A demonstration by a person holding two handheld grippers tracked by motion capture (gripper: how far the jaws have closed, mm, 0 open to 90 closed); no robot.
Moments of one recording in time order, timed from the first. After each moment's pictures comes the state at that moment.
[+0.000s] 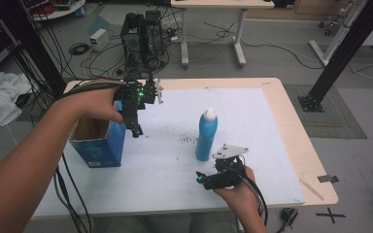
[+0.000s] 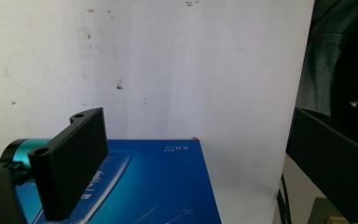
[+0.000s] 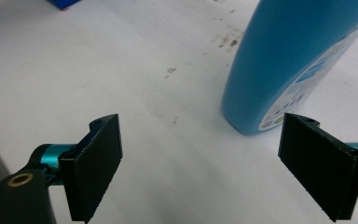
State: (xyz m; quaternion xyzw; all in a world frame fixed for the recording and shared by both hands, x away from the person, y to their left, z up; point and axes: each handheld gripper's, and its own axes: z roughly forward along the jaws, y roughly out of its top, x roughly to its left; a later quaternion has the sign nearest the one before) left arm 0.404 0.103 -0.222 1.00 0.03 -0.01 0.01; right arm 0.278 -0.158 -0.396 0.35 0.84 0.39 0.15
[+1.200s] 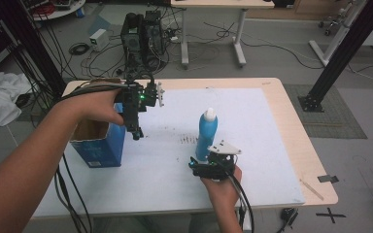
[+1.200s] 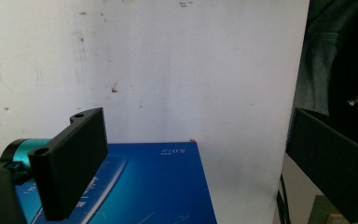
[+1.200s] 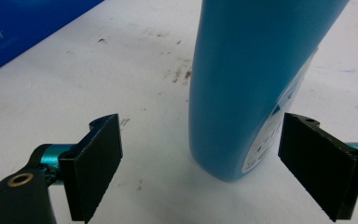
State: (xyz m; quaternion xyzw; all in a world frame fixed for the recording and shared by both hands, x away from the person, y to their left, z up) left arm 0.401 0.101 -0.226 1.00 0.02 -0.02 0.01; right arm 0.297 -0.135 -0.423 0.46 0.75 0.42 0.22
